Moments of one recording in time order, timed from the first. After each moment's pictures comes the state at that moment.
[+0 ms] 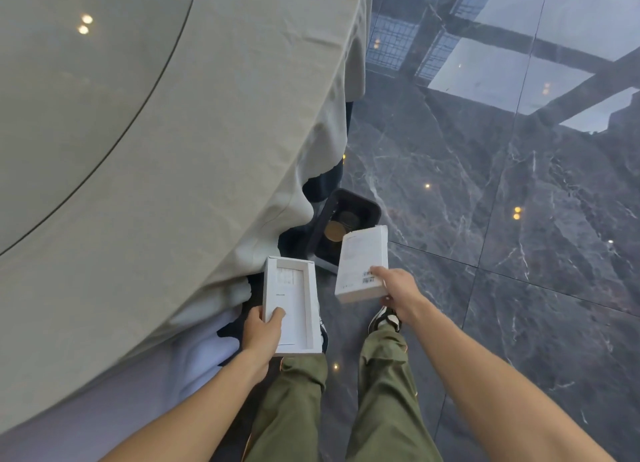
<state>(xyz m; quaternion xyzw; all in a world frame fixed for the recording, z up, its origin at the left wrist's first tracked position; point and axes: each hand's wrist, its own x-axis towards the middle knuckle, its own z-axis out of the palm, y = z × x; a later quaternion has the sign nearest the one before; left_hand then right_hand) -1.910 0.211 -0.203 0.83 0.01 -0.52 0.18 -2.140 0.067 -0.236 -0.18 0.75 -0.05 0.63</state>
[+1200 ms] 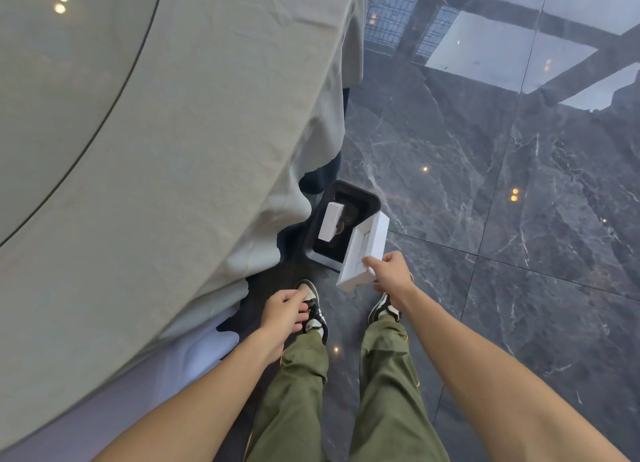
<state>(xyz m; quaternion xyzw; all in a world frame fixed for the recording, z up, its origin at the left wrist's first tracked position) -1.923 0.165 -0.212 0.76 0.02 -0.62 0.19 -2.124 0.054 -0.261 -0.28 0.77 -0.02 0.57</state>
